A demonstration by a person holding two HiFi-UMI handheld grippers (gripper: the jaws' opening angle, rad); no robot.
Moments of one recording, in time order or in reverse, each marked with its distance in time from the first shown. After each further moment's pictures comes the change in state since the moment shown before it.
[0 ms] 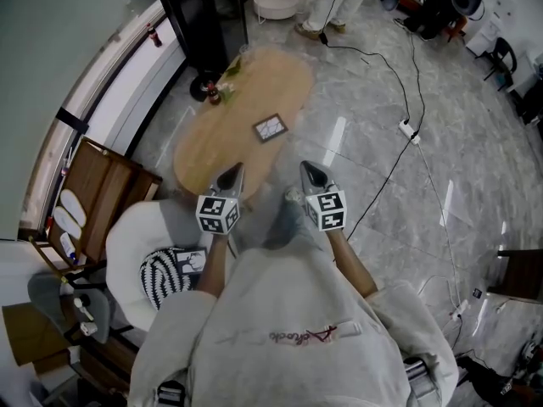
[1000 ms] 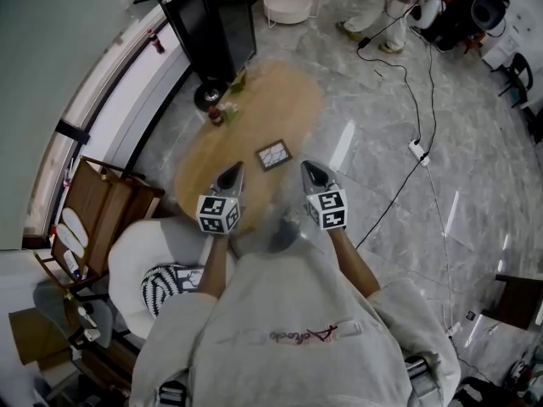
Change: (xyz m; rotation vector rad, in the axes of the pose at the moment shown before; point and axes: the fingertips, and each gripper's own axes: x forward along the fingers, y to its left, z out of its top) left arm 0.152 0.090 0.059 -0.021 0.021 0.061; right arm 0.155 -0.104 0.055 -0.003 0.045 0.067
